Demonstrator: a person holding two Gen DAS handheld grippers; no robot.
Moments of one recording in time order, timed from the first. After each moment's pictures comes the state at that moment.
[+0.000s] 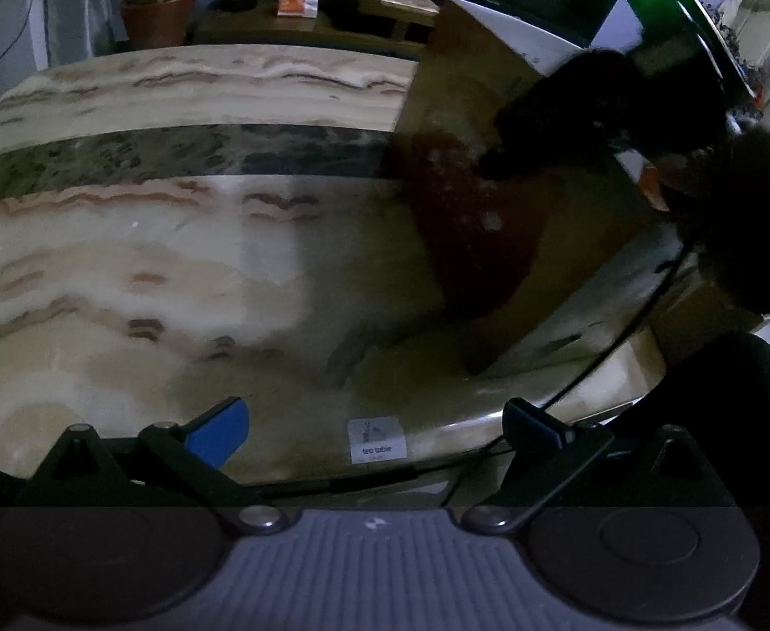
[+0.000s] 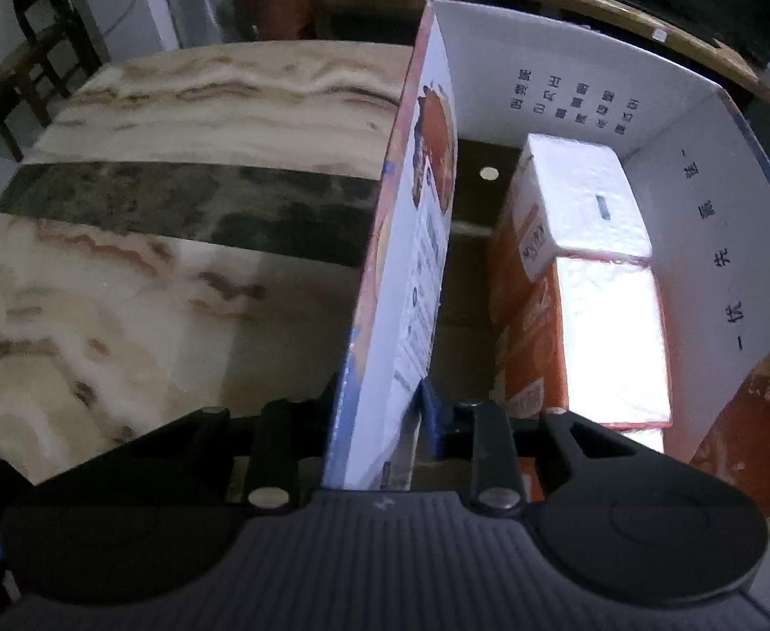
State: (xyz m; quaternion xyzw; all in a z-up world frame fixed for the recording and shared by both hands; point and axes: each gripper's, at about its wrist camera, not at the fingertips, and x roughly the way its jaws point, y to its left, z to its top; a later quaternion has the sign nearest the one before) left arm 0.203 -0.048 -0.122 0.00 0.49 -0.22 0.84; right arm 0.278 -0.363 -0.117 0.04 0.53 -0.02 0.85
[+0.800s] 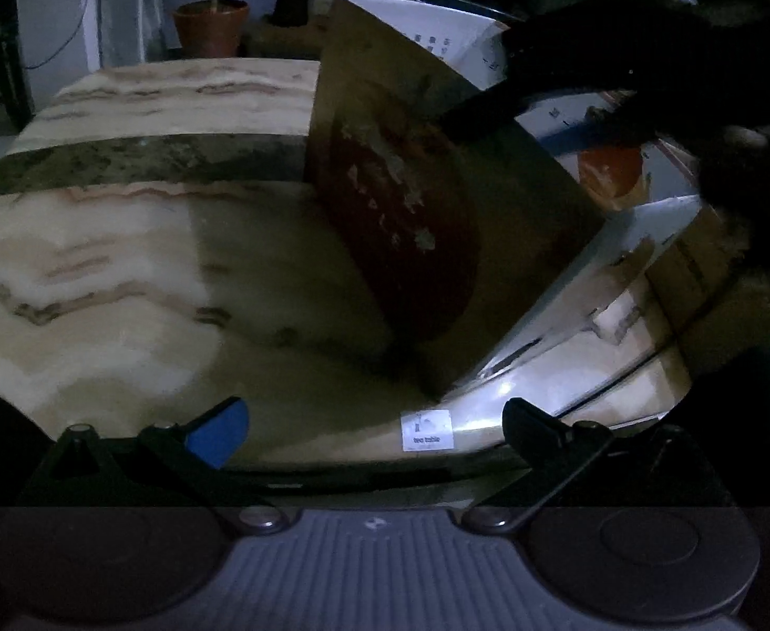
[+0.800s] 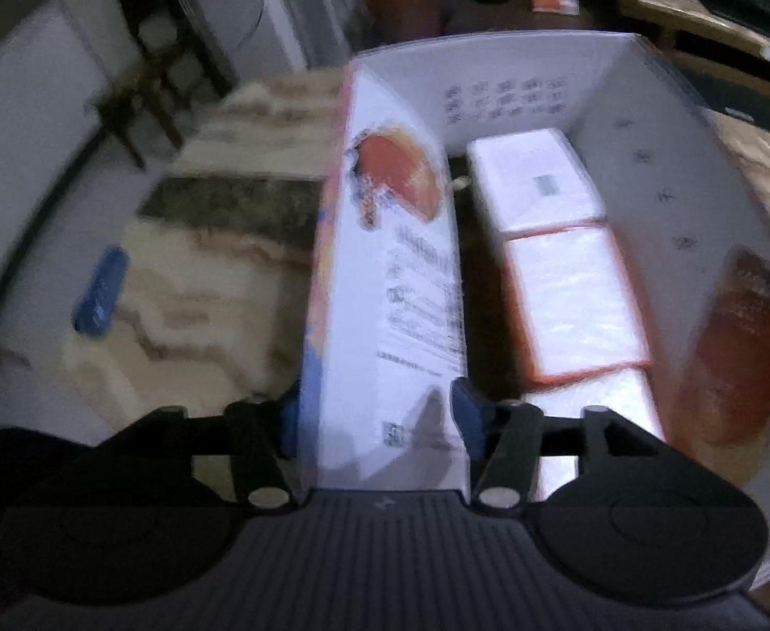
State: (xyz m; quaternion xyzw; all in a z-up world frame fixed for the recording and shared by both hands) left arm 0.183 -0.017 -0.111 -0.01 0.48 -0.17 0.86; right arm 0.256 -0.342 -0.072 0.11 0.49 0.11 0.86
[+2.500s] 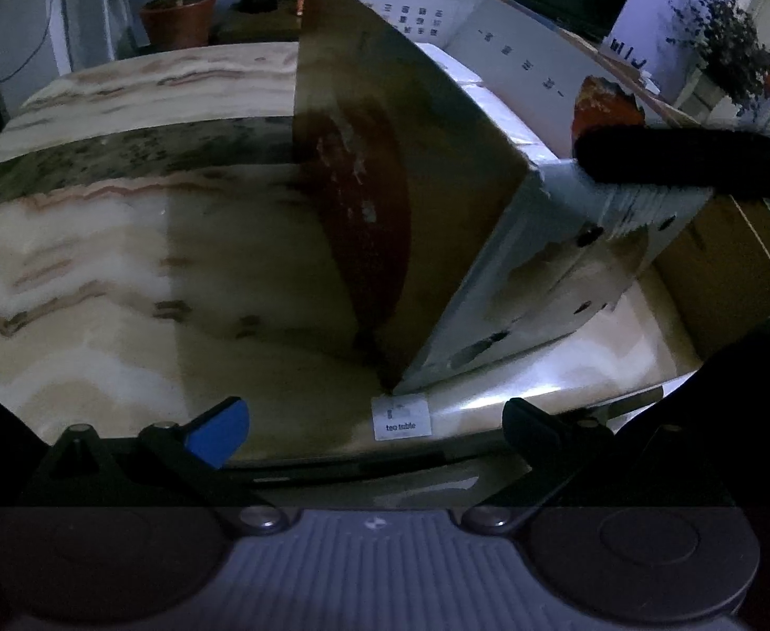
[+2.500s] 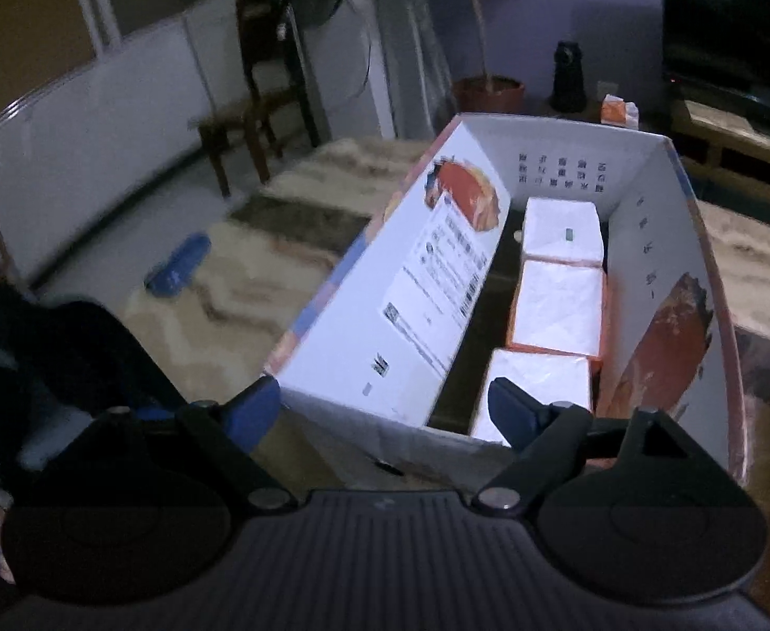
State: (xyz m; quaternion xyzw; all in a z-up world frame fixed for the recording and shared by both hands) left arm 0.188 -0.051 -0.131 0.03 0.49 -0.19 0.85; right arm 0.145 -0.370 -0.068 0.06 0.36 0.20 0.91
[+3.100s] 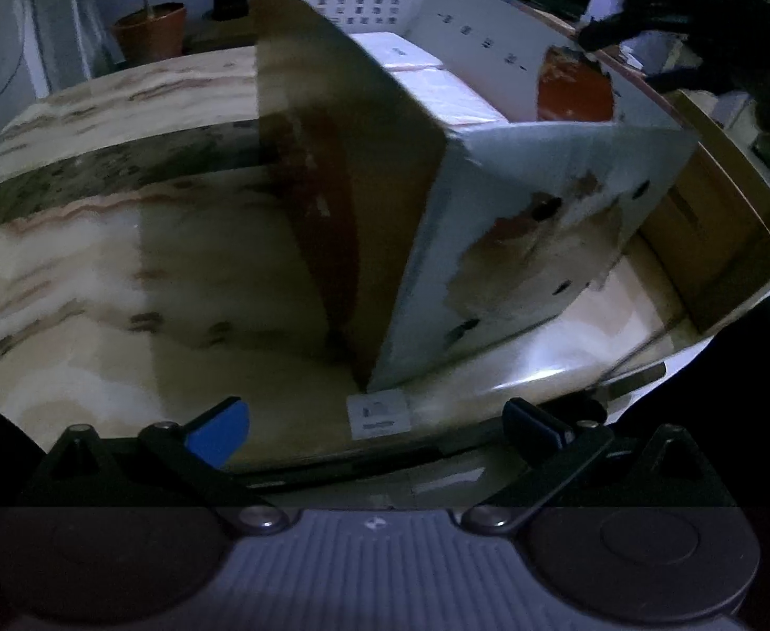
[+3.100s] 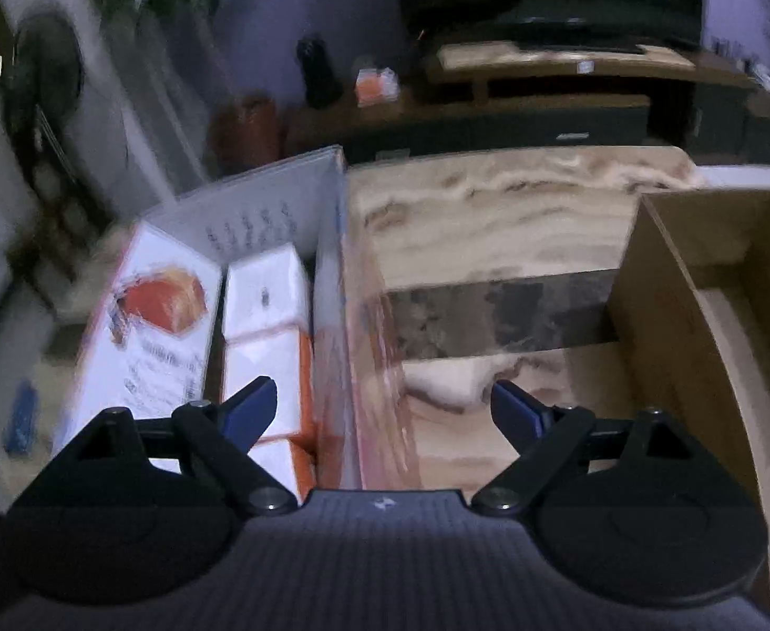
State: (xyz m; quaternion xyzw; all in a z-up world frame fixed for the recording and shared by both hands) left arm 0.180 -0.077 -0.135 0.06 0.49 -0.21 0.85; right arm 0.217 -0.487 -0.063 0.13 0.42 -0.04 0.90
